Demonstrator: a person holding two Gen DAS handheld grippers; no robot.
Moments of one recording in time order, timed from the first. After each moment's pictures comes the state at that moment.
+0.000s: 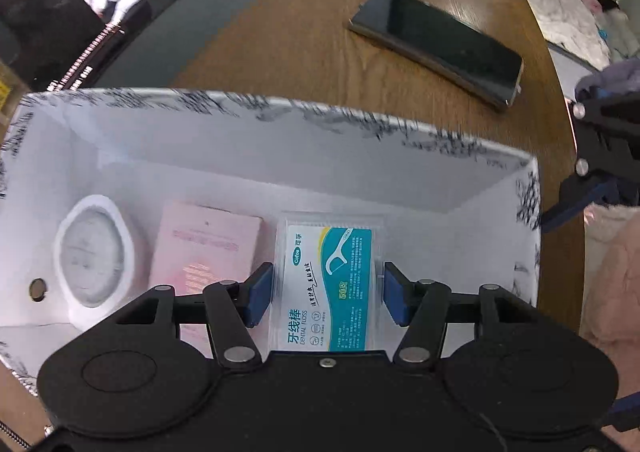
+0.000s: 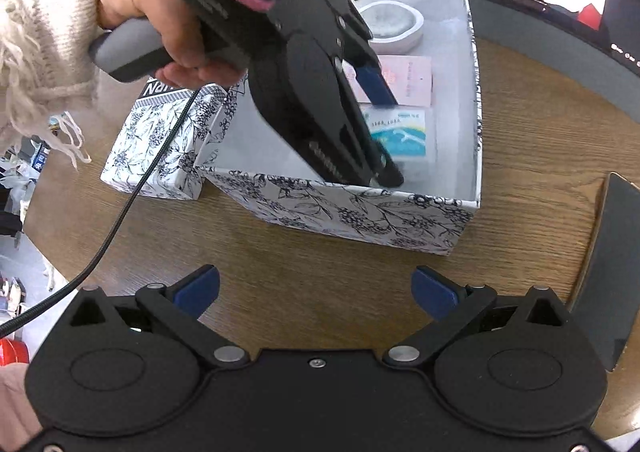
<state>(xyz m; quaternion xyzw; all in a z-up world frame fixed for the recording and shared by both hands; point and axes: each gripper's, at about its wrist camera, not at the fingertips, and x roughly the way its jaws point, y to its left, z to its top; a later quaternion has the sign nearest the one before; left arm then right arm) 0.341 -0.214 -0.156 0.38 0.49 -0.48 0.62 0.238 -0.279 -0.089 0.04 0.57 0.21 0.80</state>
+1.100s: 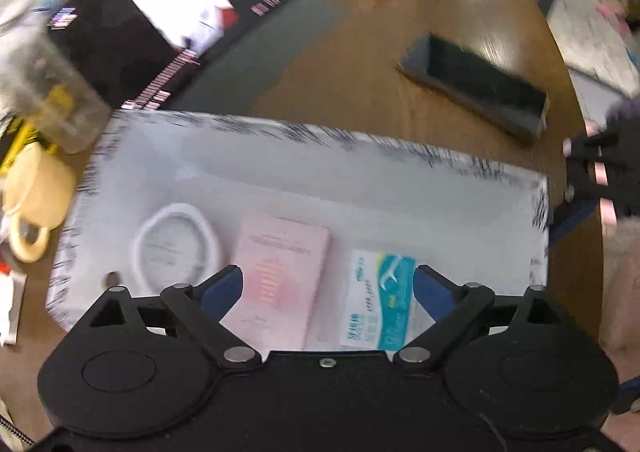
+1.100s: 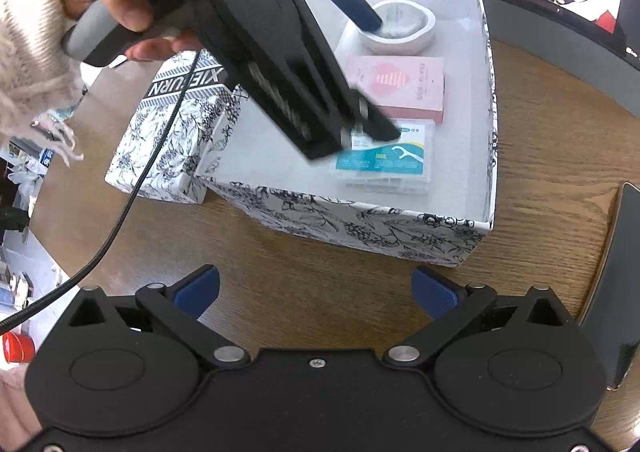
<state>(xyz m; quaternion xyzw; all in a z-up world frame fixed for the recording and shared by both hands) 0.355 -0.181 -0.104 0.35 0.43 -0.44 0.71 0.244 -0.276 -0.090 0.04 0.57 0.22 0.79</state>
